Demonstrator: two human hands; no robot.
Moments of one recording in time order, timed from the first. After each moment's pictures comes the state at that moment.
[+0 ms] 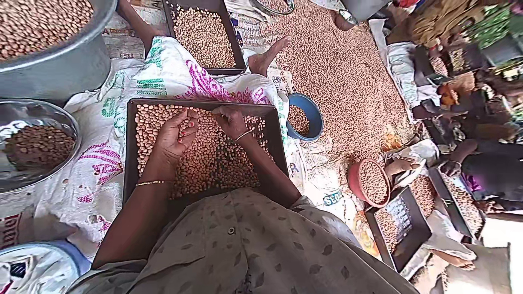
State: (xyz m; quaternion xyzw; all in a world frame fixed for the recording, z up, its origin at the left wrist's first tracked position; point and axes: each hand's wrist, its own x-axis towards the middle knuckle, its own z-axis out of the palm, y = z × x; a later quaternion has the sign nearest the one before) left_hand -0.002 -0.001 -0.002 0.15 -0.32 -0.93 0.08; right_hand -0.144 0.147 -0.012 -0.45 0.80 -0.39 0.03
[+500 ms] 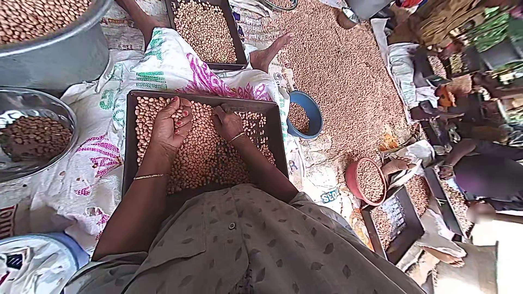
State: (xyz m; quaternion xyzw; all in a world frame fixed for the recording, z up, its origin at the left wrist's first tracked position) left_hand -0.001 -0.006 -0.004 0.13 -0.32 -0.93 0.15; right_hand -0.126 0.141 -0.029 -0.42 0.89 -0.19 -0.01
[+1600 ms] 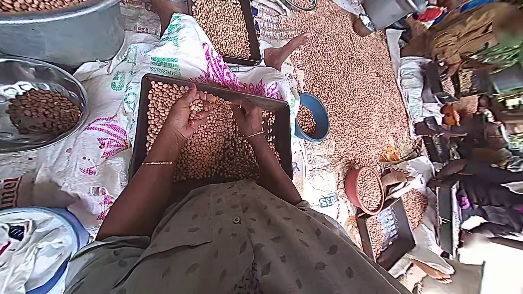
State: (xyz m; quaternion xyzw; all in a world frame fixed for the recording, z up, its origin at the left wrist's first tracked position) left_hand 0.000 -0.008 0.003 0.17 -0.41 -0.90 0.07; right_hand -0.119 0.157 -0.002 -0.40 0.83 -0.38 -0.05
